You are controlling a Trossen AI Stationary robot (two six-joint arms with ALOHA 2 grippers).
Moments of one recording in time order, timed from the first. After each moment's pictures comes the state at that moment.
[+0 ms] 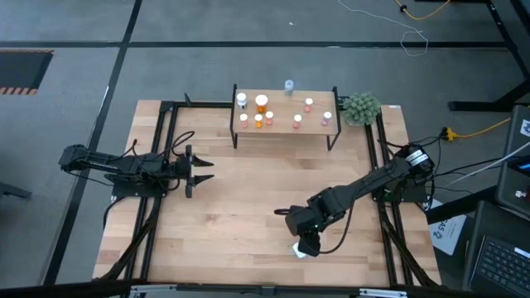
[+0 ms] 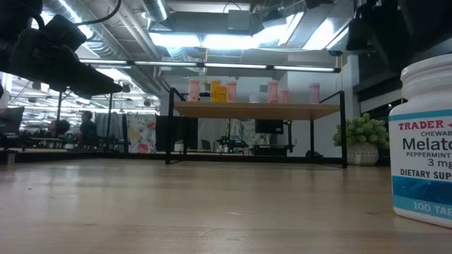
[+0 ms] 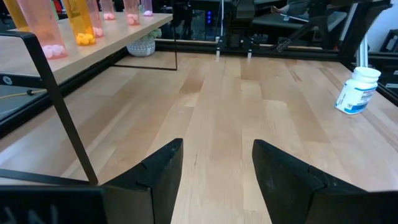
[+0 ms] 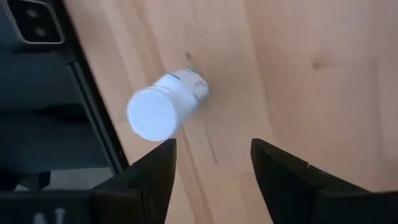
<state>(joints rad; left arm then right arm) -0.12 0.17 0.01 0.06 -0.31 -0.06 0.46 1.80 1.48 -1.02 -0.18 0.80</state>
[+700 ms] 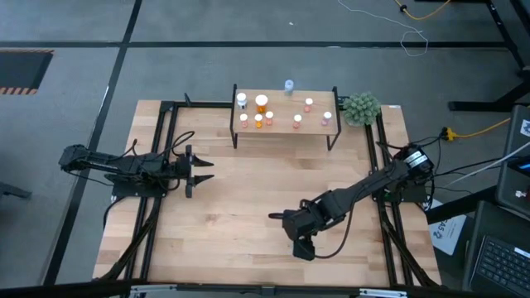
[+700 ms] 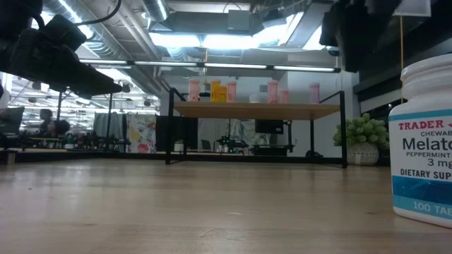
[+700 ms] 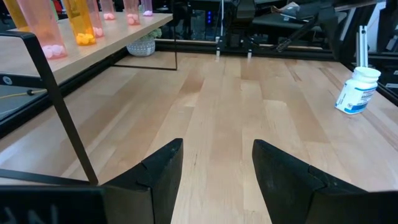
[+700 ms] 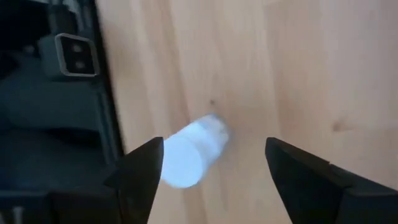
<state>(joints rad) -0.12 0.17 0.01 0.06 -0.31 -0.06 0.48 1.81 1.47 -0.84 -0.09 0.70</state>
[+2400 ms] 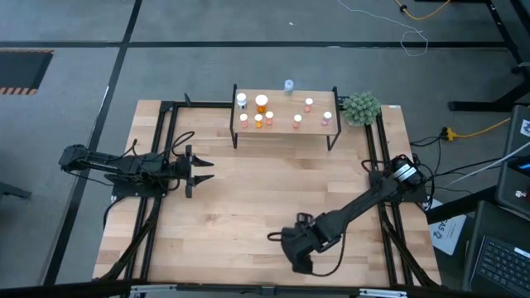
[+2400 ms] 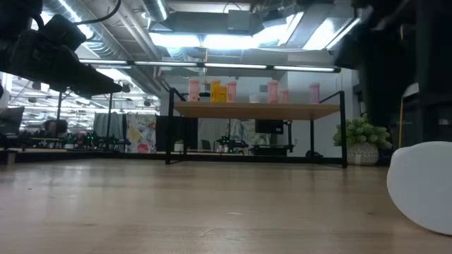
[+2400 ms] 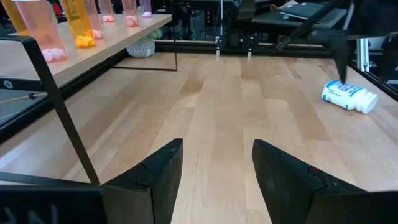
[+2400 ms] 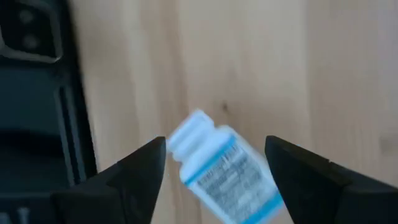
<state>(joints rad) -0.12 0.17 0.01 0.06 -0.31 -0.04 0.59 1.96 1.47 -0.77 0.04 0.78</state>
